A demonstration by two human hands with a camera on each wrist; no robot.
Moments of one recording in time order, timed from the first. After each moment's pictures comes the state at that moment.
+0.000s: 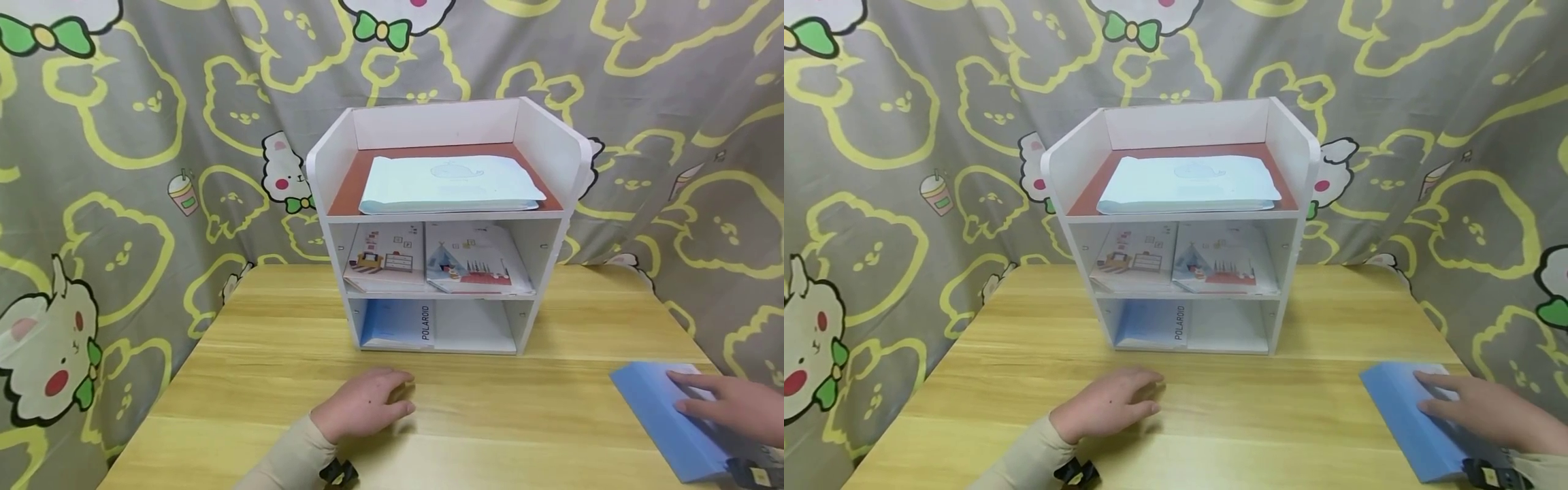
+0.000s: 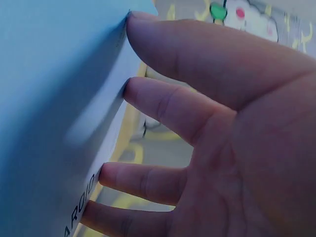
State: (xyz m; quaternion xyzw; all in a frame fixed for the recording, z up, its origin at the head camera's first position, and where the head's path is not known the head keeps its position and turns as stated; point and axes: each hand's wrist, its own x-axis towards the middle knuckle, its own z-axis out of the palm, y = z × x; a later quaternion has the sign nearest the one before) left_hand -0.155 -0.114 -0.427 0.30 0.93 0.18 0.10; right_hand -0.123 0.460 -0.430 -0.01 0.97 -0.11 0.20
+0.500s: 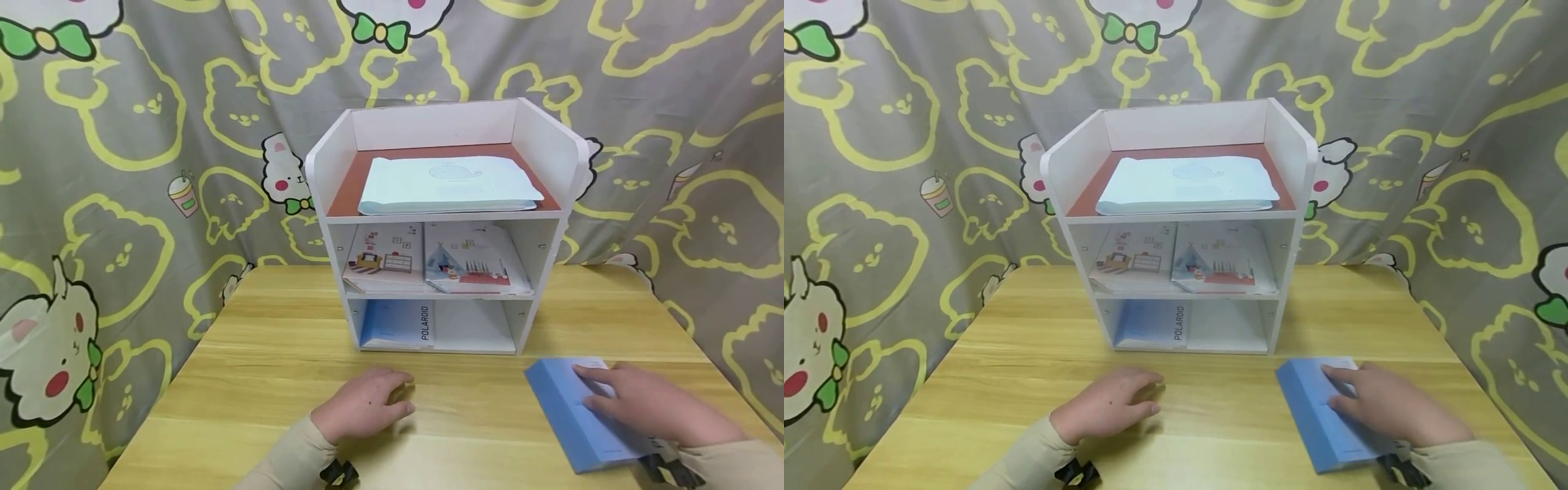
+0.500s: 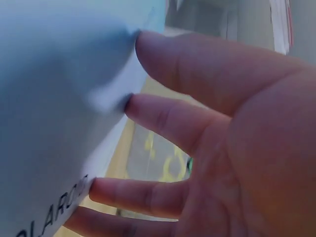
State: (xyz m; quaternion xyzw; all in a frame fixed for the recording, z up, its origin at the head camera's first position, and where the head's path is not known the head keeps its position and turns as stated) left_hand -0.152 -0.113 -0.425 0.31 0.93 0.17 0.10; right_hand -0.123 0.335 -0.412 -0.13 0.98 -0.10 0.10
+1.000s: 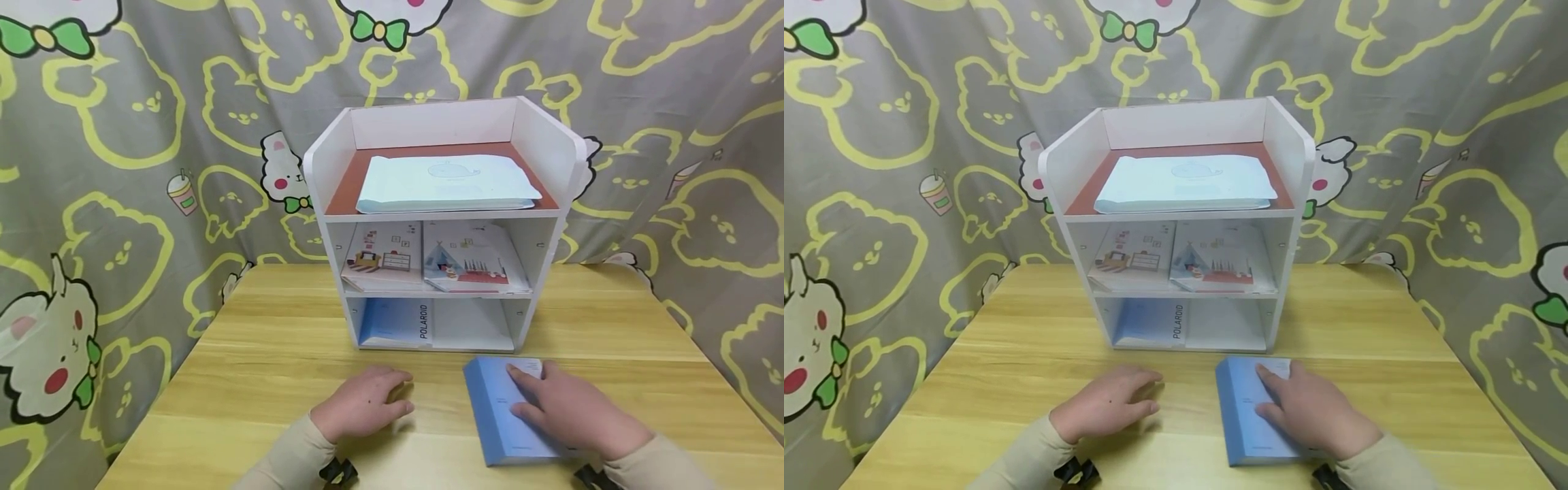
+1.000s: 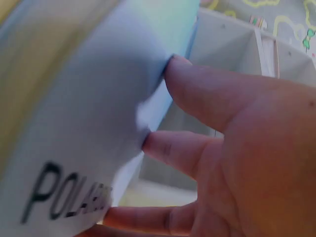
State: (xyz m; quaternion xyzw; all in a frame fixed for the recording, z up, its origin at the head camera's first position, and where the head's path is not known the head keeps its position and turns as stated) left_hand -0.151 -0.111 -0.424 0.30 0.93 0.17 0.10; right_hand -0.116 0.235 -0.415 -0.17 0.98 -0.09 0.06
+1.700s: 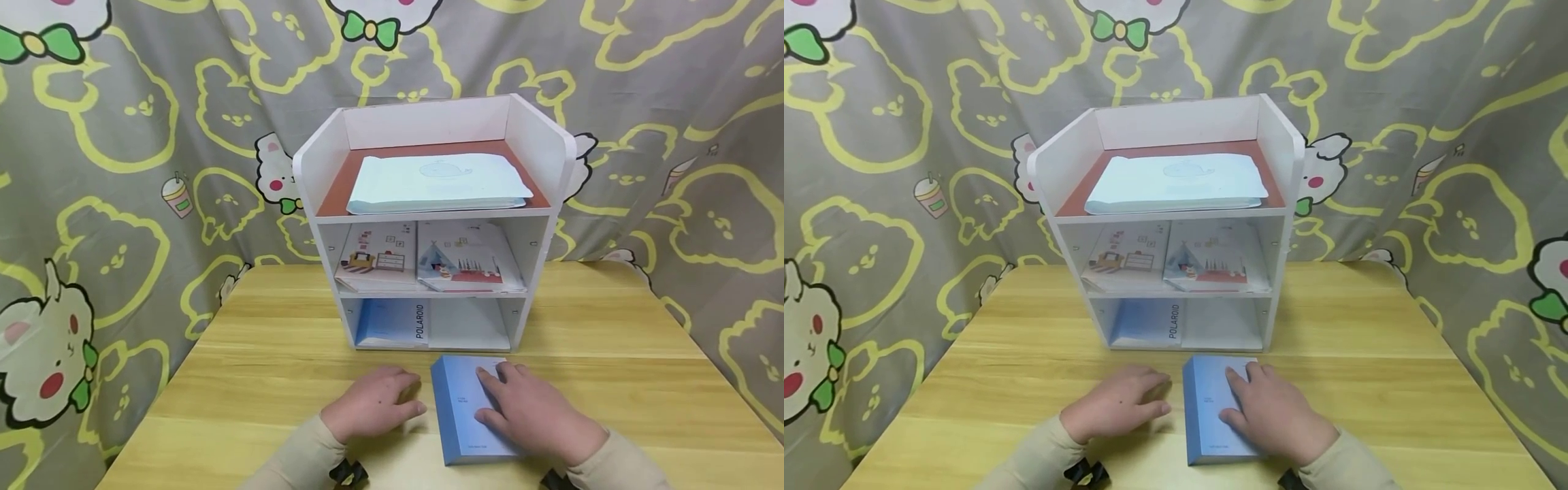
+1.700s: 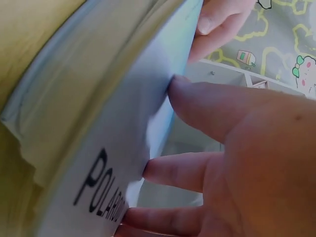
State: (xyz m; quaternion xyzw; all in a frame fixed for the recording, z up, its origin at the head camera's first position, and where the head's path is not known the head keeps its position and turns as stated) left_hand -0.150 -0.087 -0.421 0.31 0.93 0.15 0.11; right_hand -0.113 0.194 -0.417 -0.22 0.97 -0.09 0.04
